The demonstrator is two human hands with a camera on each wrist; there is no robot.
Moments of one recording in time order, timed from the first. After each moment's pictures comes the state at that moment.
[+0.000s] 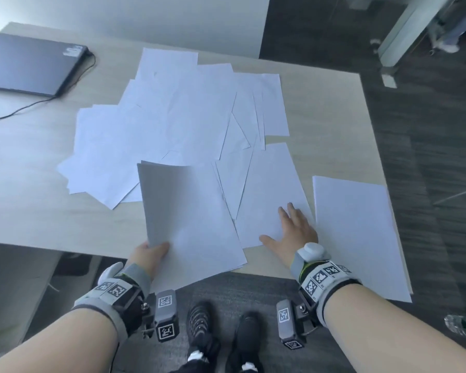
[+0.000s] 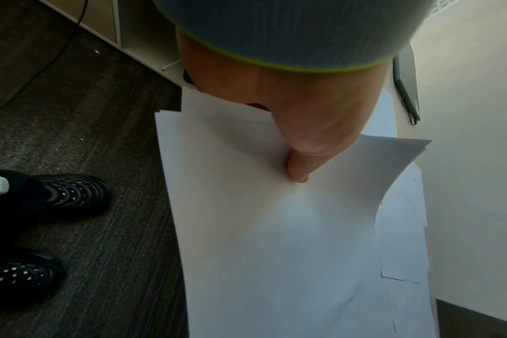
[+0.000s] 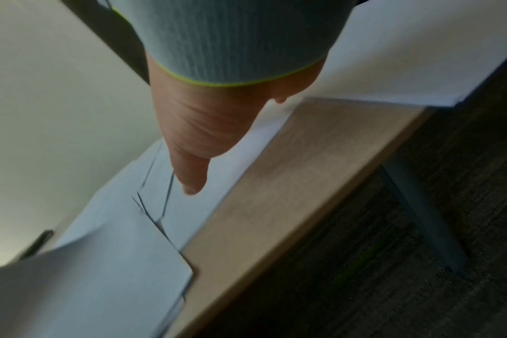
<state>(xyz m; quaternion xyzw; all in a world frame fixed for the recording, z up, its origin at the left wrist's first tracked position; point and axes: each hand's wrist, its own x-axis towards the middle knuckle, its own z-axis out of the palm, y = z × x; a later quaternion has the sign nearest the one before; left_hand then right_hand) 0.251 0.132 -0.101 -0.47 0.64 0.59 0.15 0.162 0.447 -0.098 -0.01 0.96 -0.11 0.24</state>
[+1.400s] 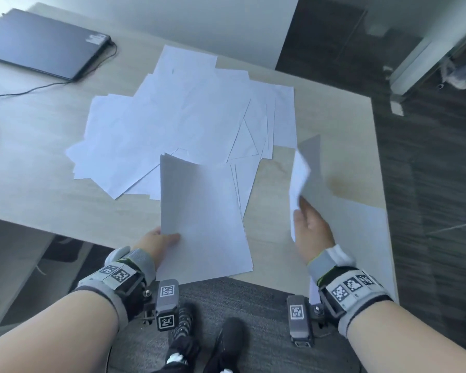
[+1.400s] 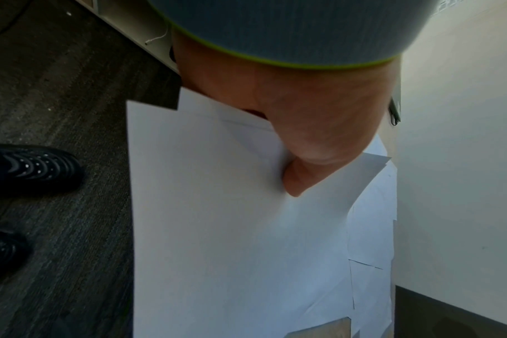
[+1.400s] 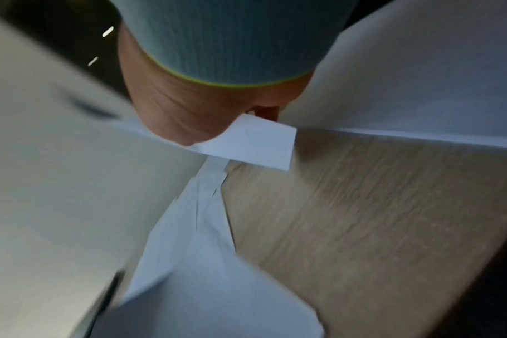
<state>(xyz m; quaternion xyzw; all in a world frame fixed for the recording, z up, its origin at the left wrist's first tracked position) 0.184 0.151 -0.119 -0.45 0.62 0.62 0.16 0.086 0.467 -0.067 0.02 0.92 -0.39 0.06</state>
